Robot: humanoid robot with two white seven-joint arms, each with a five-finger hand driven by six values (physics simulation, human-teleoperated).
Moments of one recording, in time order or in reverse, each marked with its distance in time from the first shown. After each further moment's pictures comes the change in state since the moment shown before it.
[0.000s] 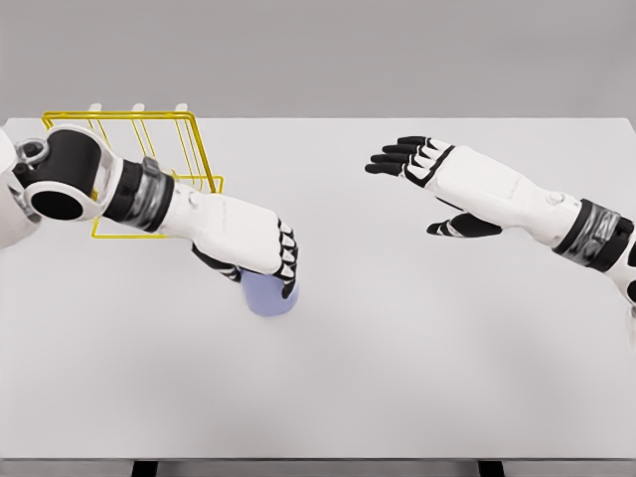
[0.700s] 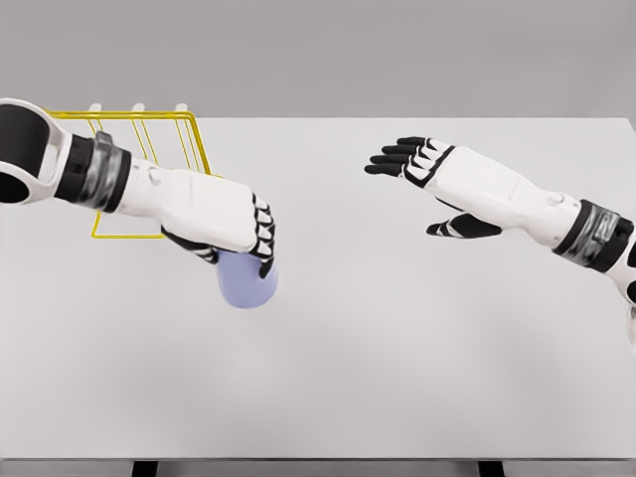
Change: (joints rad) left arm -0.060 0.098 0.019 -0.050 0.065 0.000 0.000; right arm 0.002 0.000 0.000 -0.002 0.000 0.000 0.000
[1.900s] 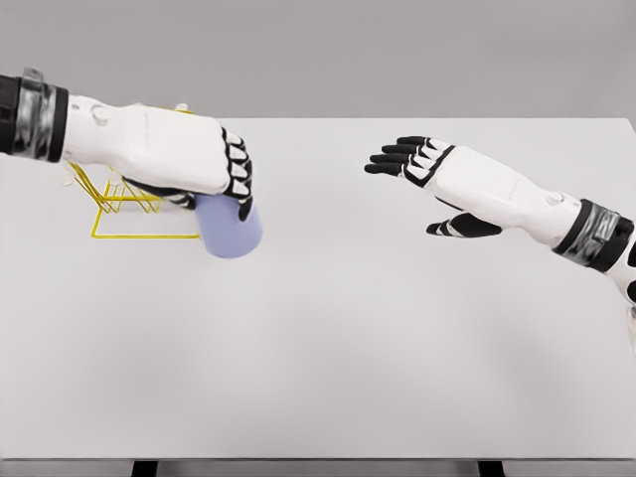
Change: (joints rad) left arm -0.051 0.080 0.120 -0.020 0.024 0.000 0.000; right arm 0.000 0.000 0.000 -0.001 0.000 0.000 0.000
